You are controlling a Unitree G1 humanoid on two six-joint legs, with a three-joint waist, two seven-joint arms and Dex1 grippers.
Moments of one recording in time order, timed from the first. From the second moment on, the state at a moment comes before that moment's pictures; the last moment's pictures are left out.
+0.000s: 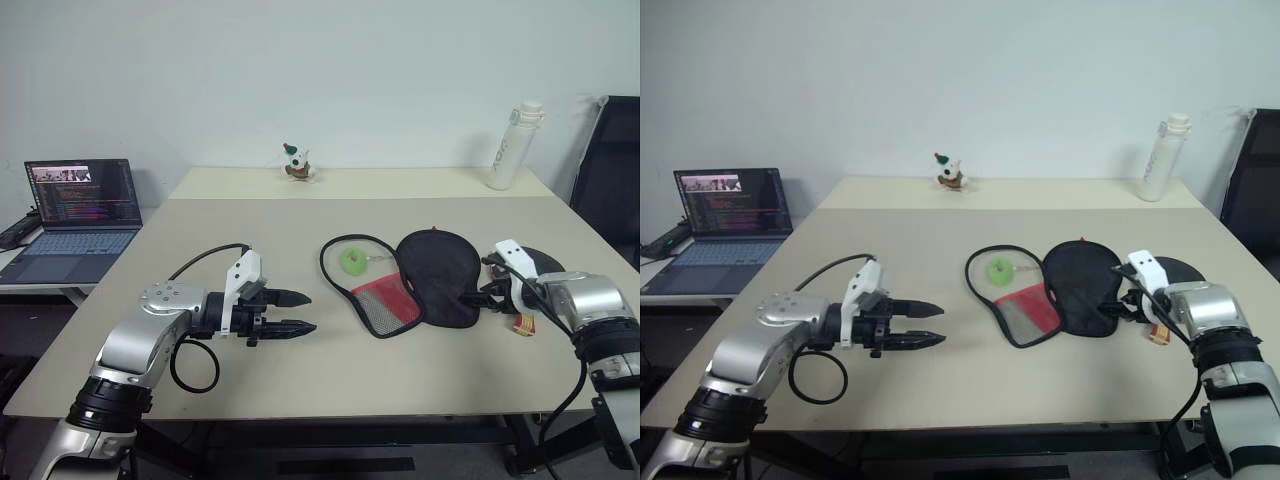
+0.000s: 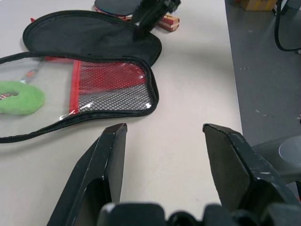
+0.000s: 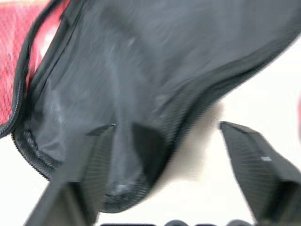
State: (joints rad) left arm -0.52 0.74 -0.06 -0.03 -0.44 0.45 -1.26; right arm -0.84 -0.75 0.03 0.54 0.20 0.84 0.82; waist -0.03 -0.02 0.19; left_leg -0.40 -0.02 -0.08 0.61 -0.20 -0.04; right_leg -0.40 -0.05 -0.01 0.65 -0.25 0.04
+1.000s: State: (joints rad) left arm -0.69 0.62 -0.15 0.13 -0.38 0.37 -1.34; right arm -0.70 -0.53 -0.41 0.47 0.20 0.94 0.12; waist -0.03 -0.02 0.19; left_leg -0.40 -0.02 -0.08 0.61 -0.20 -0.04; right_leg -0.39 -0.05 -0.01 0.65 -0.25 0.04
